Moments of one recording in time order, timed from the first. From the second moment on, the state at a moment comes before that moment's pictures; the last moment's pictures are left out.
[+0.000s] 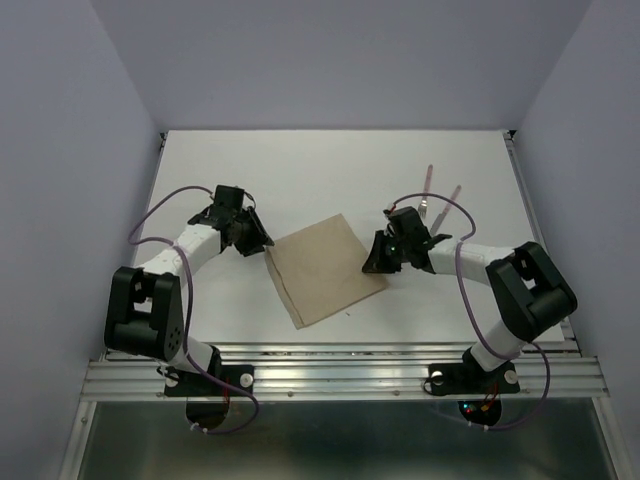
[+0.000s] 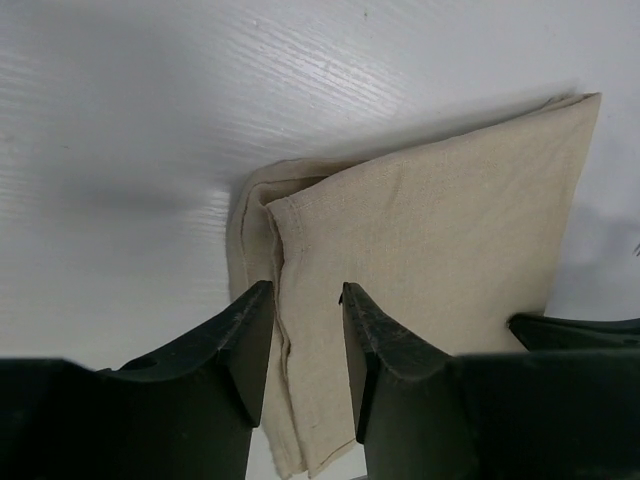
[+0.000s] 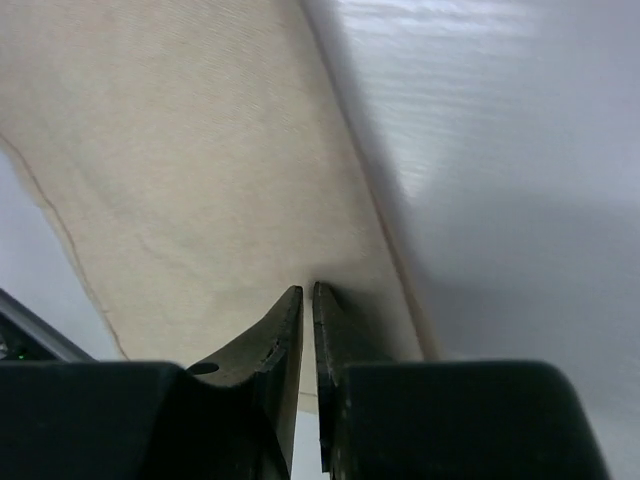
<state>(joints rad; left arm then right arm) -0.20 1.46 0.89 -0.41 0.16 -0.72 0.52 1.62 0.81 -0.04 -0.31 0.66</state>
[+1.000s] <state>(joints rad) -0.27 1.60 0.87 -0.31 0.16 -0.75 0.45 1.50 0.76 -0.23 -0.05 0.51</state>
